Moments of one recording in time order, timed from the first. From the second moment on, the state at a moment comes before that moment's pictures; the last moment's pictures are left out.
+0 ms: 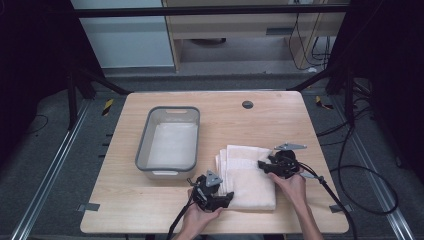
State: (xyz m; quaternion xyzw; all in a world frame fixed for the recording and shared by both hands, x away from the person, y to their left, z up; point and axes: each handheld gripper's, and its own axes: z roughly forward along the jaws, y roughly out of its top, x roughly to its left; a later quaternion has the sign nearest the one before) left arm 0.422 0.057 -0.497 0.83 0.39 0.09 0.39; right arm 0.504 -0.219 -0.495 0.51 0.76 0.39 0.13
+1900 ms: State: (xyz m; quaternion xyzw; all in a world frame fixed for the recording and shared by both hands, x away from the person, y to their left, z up) left arm 0.415 0.082 -0.452 0.81 0.37 0.07 0.44; right arm 0.479 -0.217 -0.442 0.46 0.75 0.46 0.15
